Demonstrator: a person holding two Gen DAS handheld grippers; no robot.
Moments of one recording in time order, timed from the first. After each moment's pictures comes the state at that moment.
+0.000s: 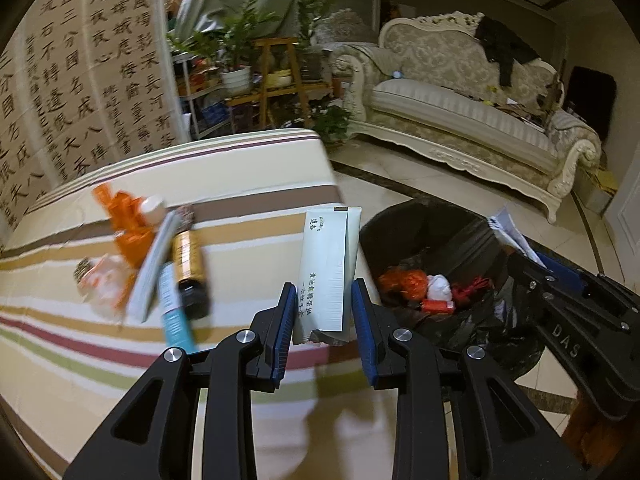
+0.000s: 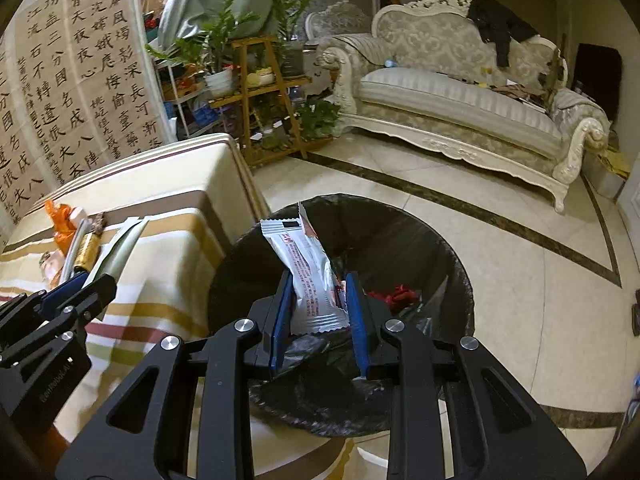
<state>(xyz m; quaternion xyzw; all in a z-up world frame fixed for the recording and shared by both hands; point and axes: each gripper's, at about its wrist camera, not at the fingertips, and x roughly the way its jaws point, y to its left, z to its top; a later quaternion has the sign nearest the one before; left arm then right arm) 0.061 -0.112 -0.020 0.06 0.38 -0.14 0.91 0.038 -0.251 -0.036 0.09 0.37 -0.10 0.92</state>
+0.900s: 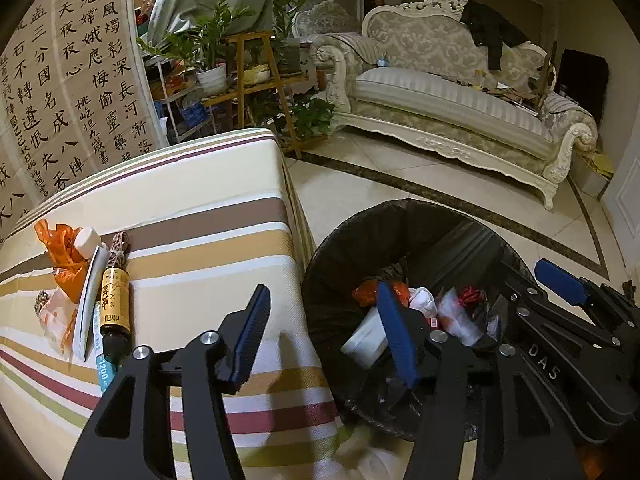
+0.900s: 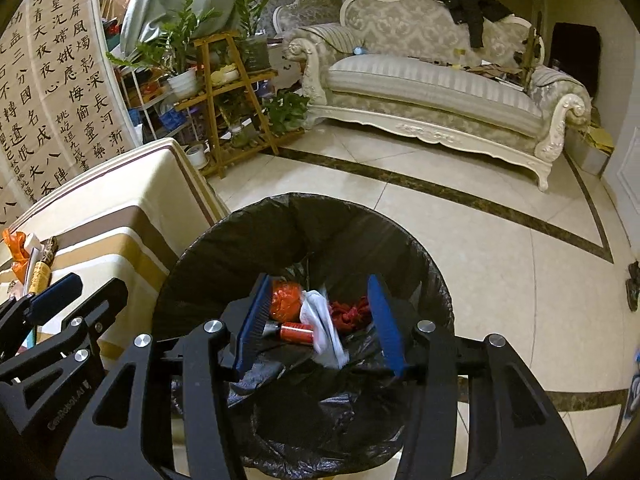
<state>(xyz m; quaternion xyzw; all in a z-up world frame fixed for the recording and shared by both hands) 0.088 -0.160 -0.034 0.08 0.39 -0.16 0.90 0.062 -0.290 -0.058 0.11 0.38 -0.14 0.91</state>
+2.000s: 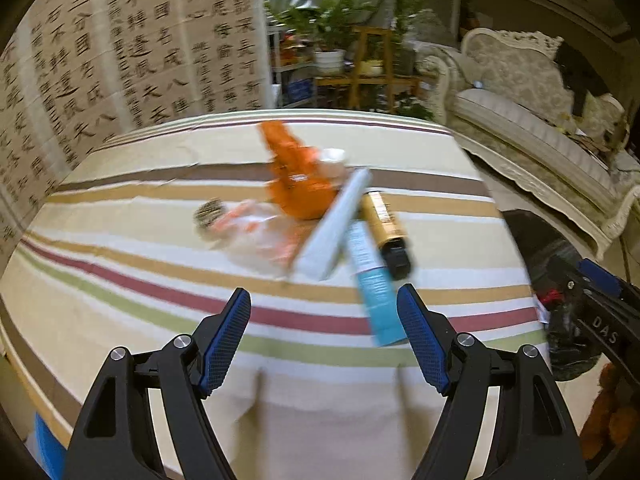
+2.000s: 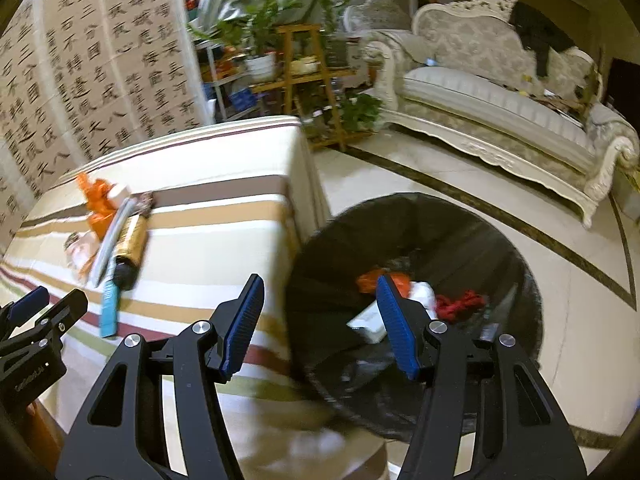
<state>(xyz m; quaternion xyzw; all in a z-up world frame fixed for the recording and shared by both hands) 0.054 0.012 -0.024 0.01 0.40 -0.01 0.91 0.065 -0.173 -0.035 0.07 0.38 -0.03 0.92</state>
